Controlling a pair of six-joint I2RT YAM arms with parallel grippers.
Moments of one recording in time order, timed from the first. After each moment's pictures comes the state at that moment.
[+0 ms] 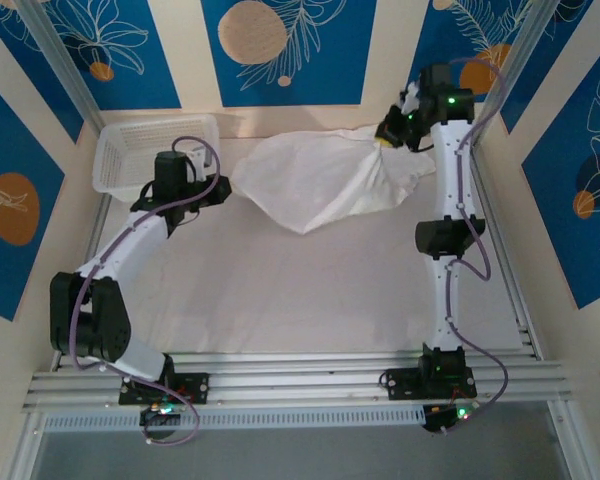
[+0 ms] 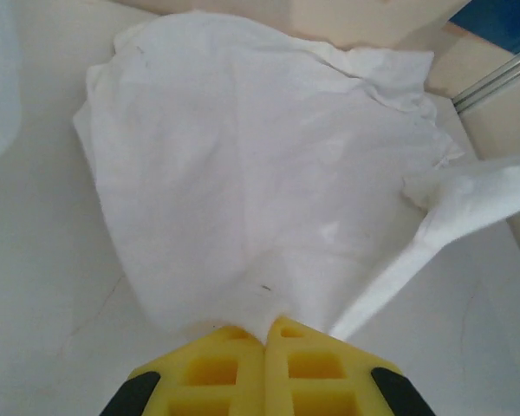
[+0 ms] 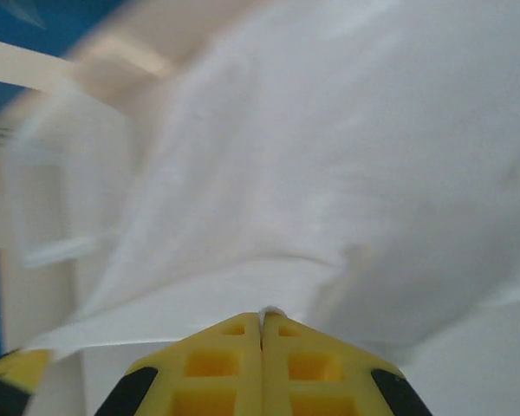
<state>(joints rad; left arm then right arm) -0.17 1.52 1.14 -0.20 0.40 -0.39 0.02 2.51 3.08 -1.64 -0.47 0.42</state>
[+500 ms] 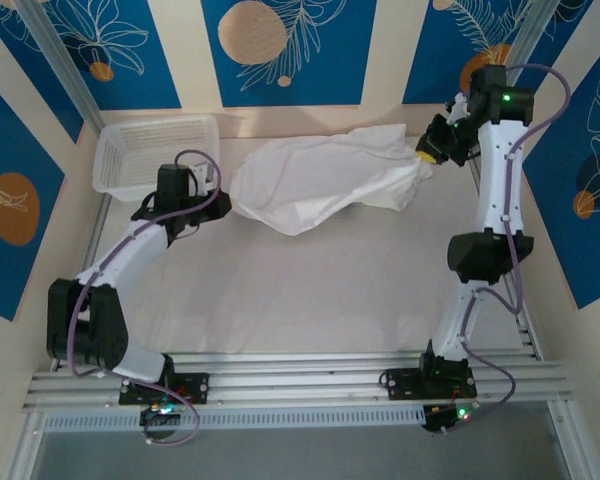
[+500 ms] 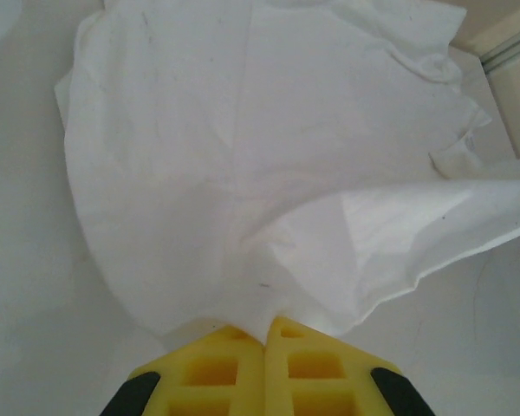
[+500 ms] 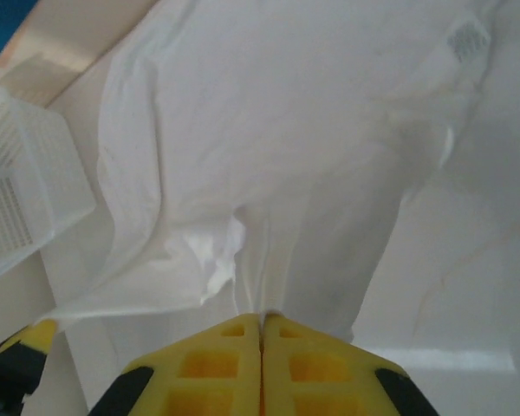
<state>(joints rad) -0.19 1.43 1.02 -0.27 0.39 -0.39 -0.10 1.99 2.47 -1.68 -0.44 0.38</state>
